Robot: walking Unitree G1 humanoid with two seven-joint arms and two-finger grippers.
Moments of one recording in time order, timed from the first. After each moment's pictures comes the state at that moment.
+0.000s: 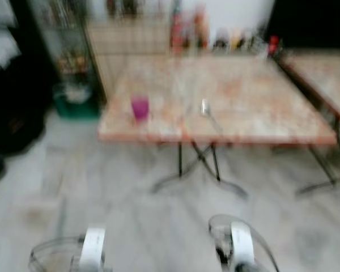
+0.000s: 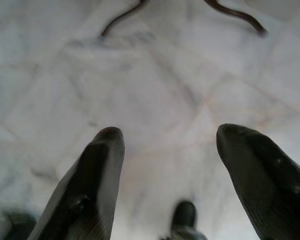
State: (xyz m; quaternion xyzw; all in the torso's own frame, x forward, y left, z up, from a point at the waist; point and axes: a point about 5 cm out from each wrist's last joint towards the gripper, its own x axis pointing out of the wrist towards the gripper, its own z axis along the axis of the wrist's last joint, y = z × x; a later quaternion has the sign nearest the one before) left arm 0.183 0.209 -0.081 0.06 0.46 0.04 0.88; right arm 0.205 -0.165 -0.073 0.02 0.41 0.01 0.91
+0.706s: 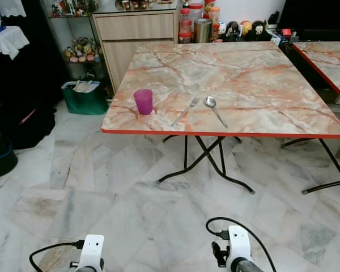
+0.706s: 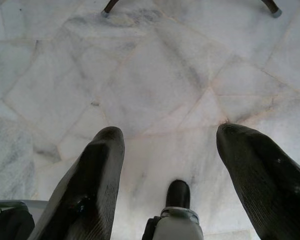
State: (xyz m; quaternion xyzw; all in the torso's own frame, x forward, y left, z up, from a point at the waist) left arm 0.193 0.208 -0.076 0.07 0.44 0.04 0.89; right arm 0.199 -0.163 -0.077 0.02 0.42 0.02 0.91
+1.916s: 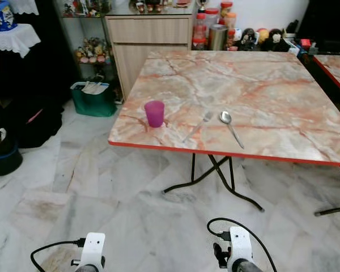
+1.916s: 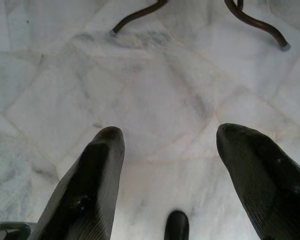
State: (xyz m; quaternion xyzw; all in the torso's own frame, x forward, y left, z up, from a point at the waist) left arm 0.196 0.206 -0.075 0.06 0.44 0.04 0.90; right arm 0.197 -0.163 -0.078 0.02 0.42 0.01 0.91
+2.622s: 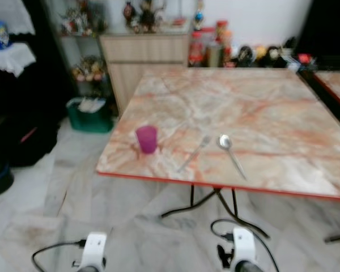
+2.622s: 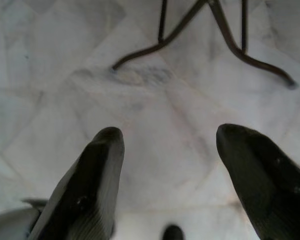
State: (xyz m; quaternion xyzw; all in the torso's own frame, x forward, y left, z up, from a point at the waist) left arm 0.189 0.215 -0.077 0.06 0.45 0.04 0.89; right arm 0.202 -0.152 -0.076 0.03 0.42 0.02 0.91
